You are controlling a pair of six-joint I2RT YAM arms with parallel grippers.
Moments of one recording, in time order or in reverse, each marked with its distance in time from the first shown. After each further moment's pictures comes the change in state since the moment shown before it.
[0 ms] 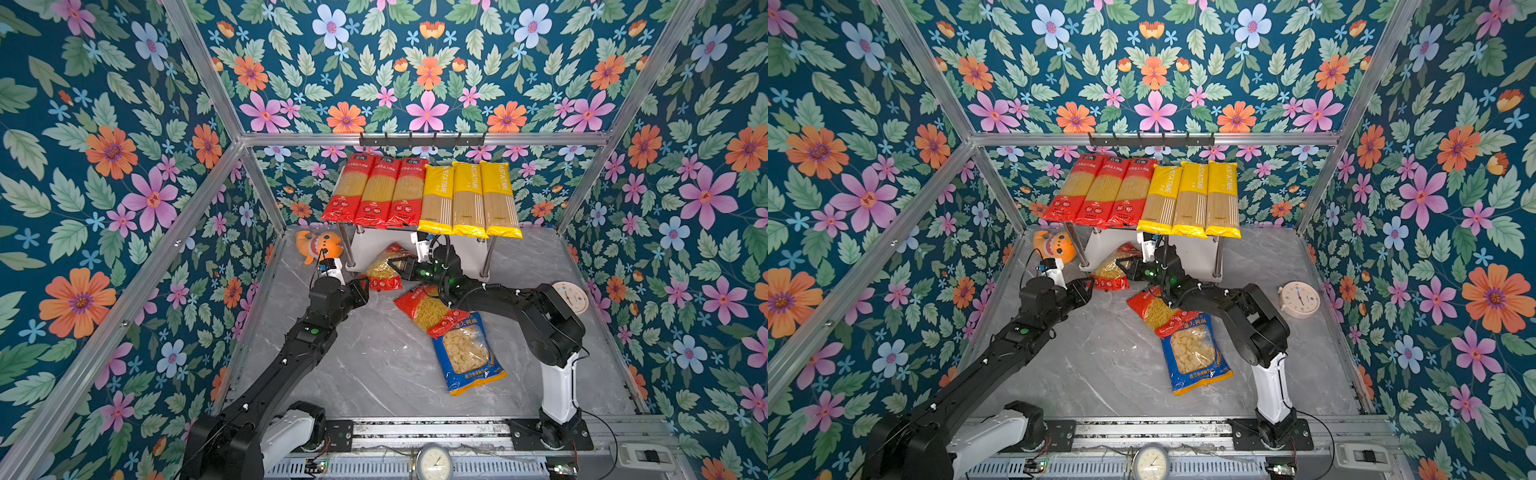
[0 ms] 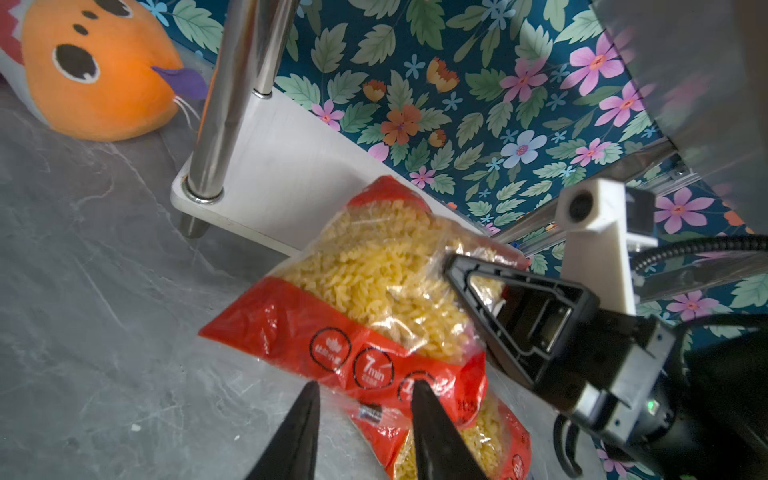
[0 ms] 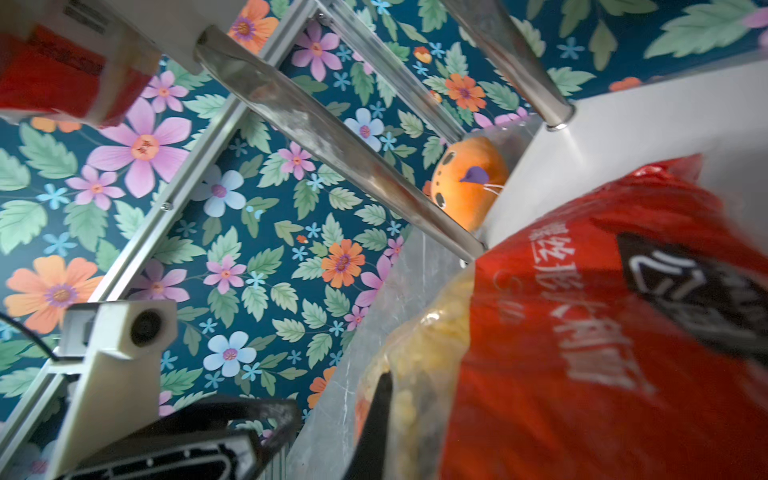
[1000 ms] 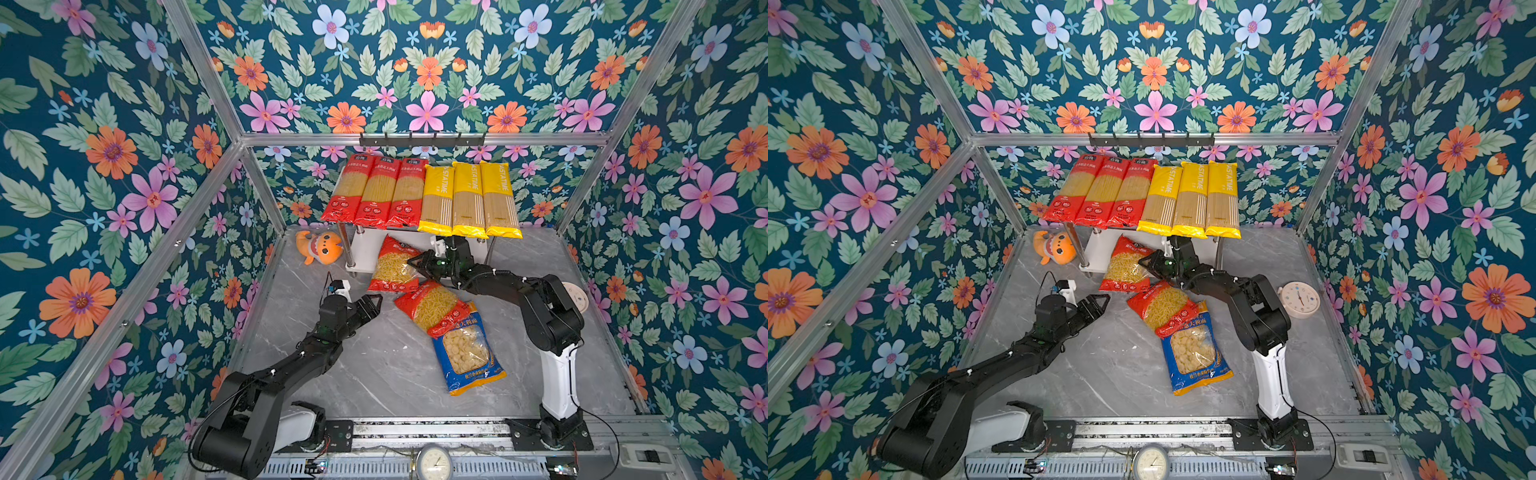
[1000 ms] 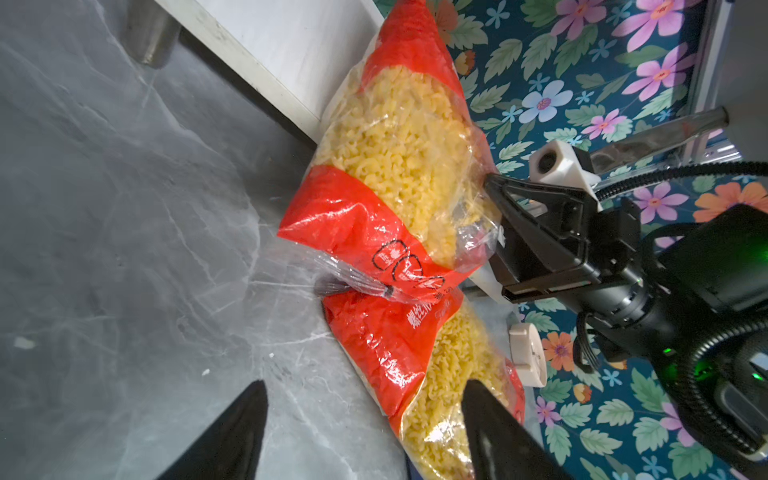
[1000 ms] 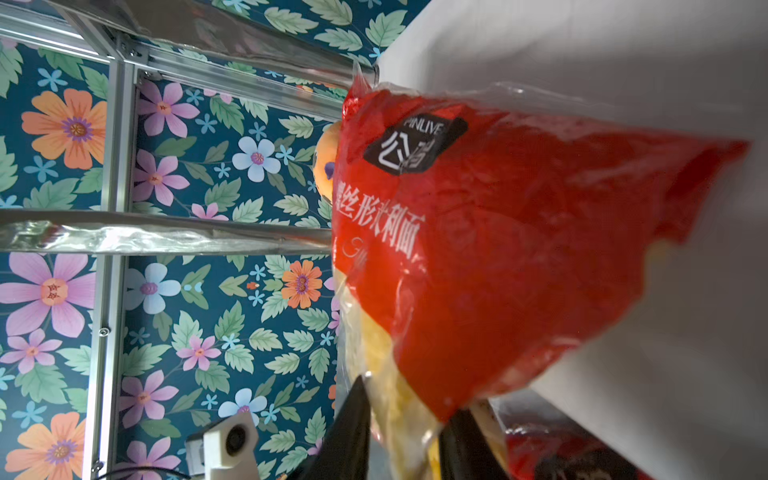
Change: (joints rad) left arm 0.000 0.215 -0.226 0.416 0.160 -0.215; right arm -0.145 0.043 0.084 -0.380 -0.039 0.256
